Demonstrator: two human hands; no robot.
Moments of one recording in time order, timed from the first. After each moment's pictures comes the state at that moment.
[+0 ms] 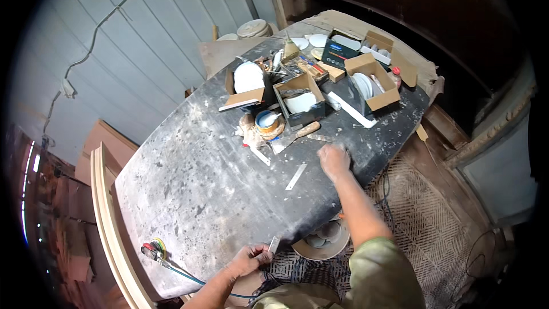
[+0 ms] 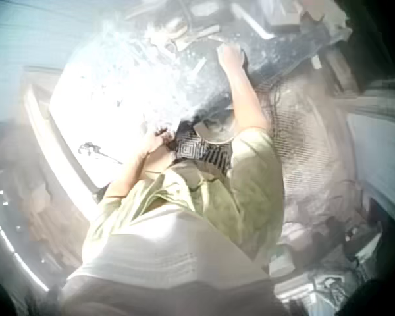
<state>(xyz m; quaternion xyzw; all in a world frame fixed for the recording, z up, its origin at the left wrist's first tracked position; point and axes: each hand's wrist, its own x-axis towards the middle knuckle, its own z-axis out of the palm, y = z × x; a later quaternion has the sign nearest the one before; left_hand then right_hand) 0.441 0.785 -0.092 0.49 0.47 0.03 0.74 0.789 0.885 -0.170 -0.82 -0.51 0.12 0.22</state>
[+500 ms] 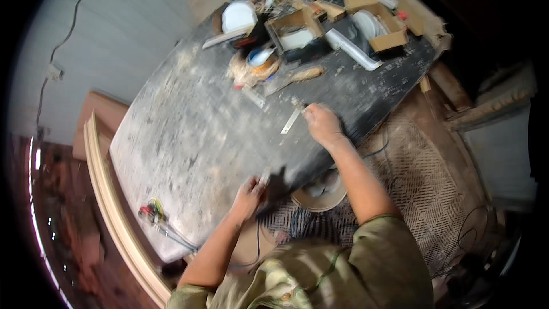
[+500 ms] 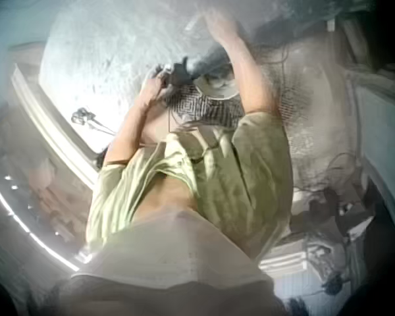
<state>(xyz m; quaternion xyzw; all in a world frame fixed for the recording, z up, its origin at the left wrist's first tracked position) 0.472 0.801 -0.109 0.49 0.58 0.12 0.65 0.739 0.846 -0.177 -0.72 -0.54 0.22 0.38</state>
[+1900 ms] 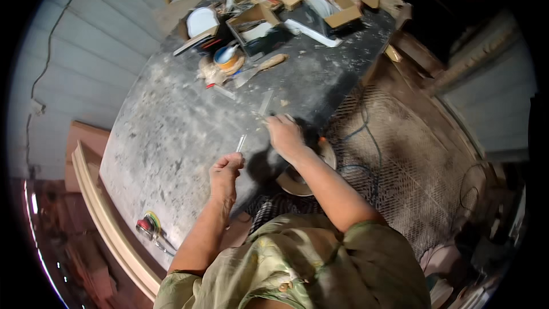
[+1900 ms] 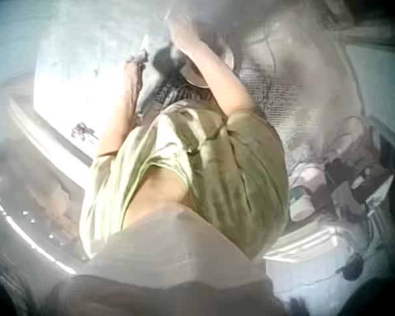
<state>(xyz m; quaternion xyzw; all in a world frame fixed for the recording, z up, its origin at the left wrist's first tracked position) 0.483 0.816 -0.104 0.40 0.58 0.29 0.65 0.667 0.790 -0.165 -0.73 -0.54 0.06 0.41</state>
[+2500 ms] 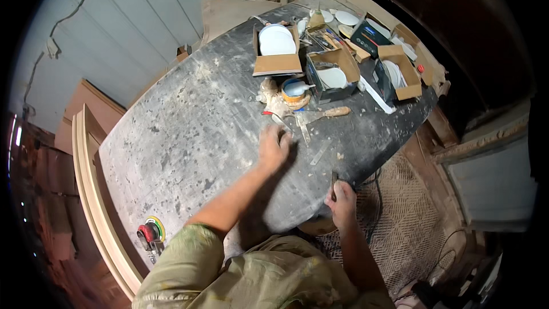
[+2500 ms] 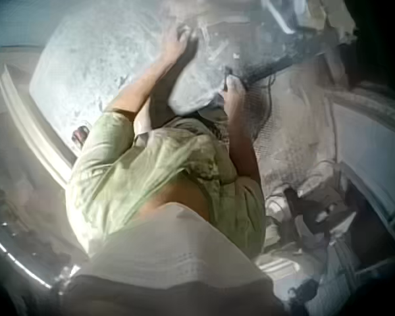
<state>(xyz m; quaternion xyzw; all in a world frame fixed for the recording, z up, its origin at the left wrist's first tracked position) 0.521 0.987 -0.154 0.78 0.45 0.31 0.30 0.637 0.774 -0.140 -0.59 -0.05 0.49 0.64</state>
